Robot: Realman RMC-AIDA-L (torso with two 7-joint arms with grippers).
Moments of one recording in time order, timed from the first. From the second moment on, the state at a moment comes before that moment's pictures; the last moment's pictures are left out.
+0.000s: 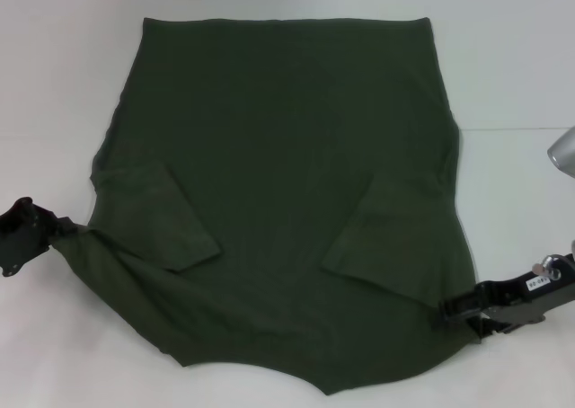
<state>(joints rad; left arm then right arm) -0.64 -1.94 0.17 0.52 2.45 1.23 -2.56 0.83 1.89 -0.82 -0.37 -2.47 -1.36 2.52</state>
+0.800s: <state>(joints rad) -0.64 -1.94 0.16 0.52 2.44 1.23 -2.56 0.86 1.95 -0.81 -0.37 -2.39 -1.34 2.50</state>
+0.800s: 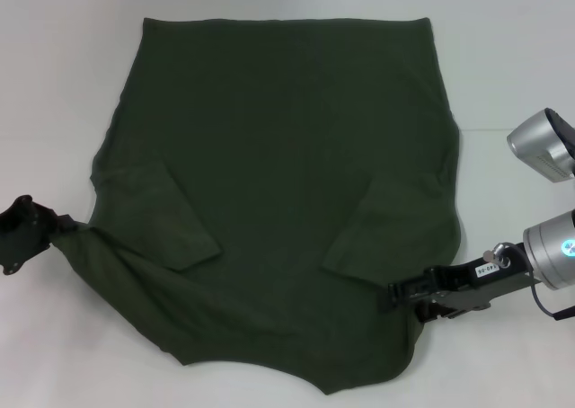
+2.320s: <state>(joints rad) -0.64 -1.94 0.16 0.52 2.44 1.24 -2.54 0.83 1.92 -0.65 -0.37 -2.39 -1.35 2.52</state>
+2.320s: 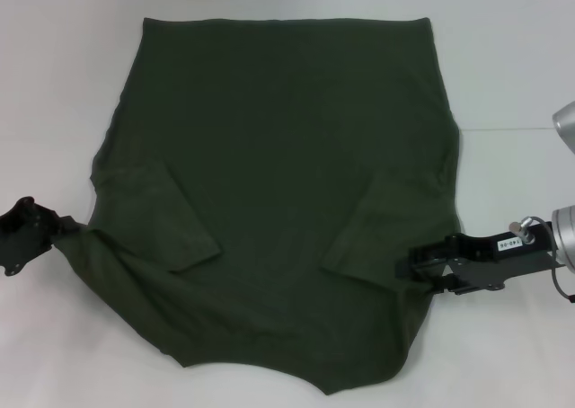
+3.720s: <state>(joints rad) -0.63 -1.94 0.17 0.51 2.43 1.23 -2.54 0.79 1.90 -0.69 -0.38 -2.39 -1.33 2.43</state>
